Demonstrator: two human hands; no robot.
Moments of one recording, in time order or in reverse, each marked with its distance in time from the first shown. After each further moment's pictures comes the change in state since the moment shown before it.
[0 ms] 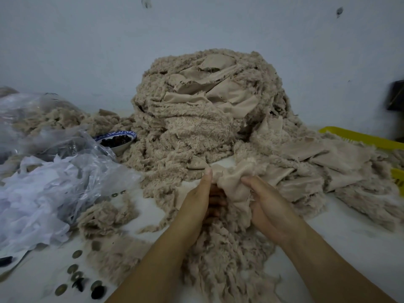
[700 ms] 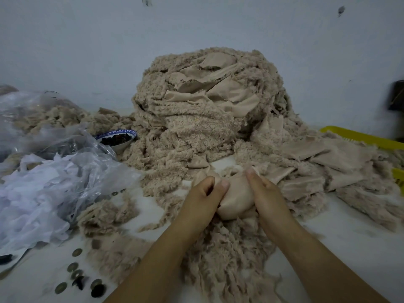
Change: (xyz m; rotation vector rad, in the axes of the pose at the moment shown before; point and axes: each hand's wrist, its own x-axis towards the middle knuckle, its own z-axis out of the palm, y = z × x) left_hand -0.008 0.008 0.003 0.243 -0.008 0.291; right_hand 0.005 0.006 0.004 -0.455 0.415 -0.142
